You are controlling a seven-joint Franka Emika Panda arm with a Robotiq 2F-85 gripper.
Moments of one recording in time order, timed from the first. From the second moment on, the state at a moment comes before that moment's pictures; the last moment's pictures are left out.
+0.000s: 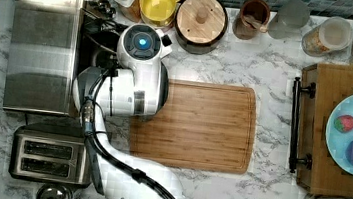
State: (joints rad) arm 0.00 0.36 0.25 -1.87 0.17 0.69 -0.49
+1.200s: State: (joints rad) arm 0.08 0.56 0.26 -1.70 0.22 0.72 -0.46
